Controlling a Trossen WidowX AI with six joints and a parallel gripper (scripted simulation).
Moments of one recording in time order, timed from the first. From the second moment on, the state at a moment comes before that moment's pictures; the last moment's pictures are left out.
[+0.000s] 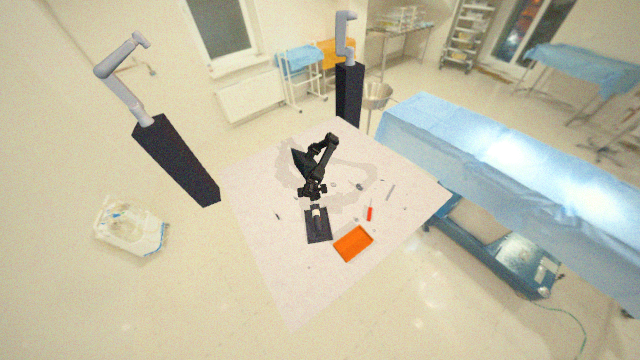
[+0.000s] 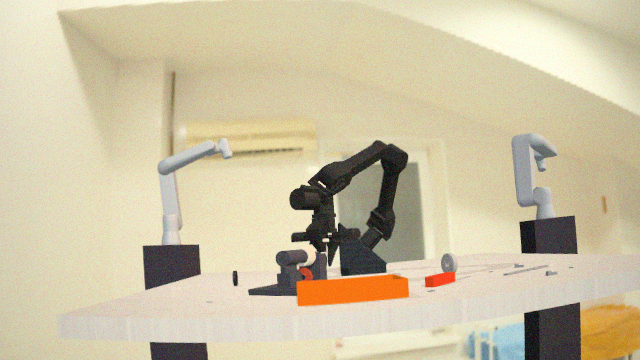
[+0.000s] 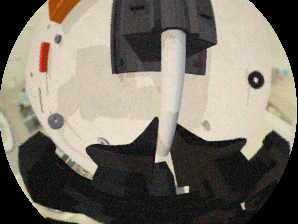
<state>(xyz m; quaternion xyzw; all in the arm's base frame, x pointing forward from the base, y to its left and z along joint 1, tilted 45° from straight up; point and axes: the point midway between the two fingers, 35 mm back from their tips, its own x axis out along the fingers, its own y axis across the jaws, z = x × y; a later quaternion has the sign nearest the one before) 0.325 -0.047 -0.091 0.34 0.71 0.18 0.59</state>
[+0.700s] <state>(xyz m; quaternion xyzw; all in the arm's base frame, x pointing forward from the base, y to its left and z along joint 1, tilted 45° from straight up) 0.331 -0.048 -0.092 0.34 0.71 0.18 0.59</state>
